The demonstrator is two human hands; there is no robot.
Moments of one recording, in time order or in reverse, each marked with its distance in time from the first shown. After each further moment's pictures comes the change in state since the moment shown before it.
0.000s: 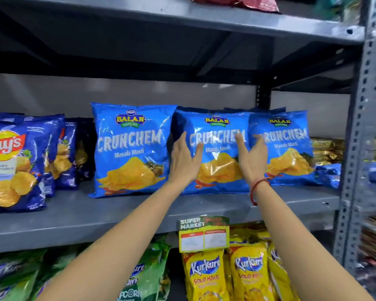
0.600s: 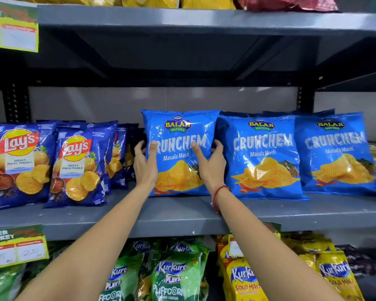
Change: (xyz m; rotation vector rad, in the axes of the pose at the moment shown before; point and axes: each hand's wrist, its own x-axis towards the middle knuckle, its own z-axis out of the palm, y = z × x) left_hand 0.007 -0.093 -0.153 -0.142 0.427 -0.207; right_hand -0.101 -0.068 0.140 0.346 -0.330 0.032
